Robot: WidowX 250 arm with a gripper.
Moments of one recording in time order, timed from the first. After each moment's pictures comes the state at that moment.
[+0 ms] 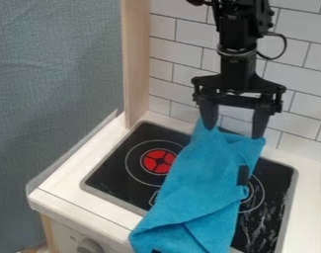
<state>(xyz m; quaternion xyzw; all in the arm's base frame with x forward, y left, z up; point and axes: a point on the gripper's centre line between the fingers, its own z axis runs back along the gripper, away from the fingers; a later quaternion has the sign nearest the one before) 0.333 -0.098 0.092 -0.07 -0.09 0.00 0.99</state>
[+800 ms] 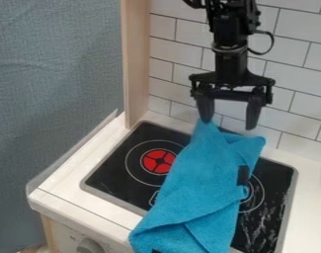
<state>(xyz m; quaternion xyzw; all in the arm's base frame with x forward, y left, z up) 0.369 -0.076 0.081 -0.06 -0.09 0.02 0.99</state>
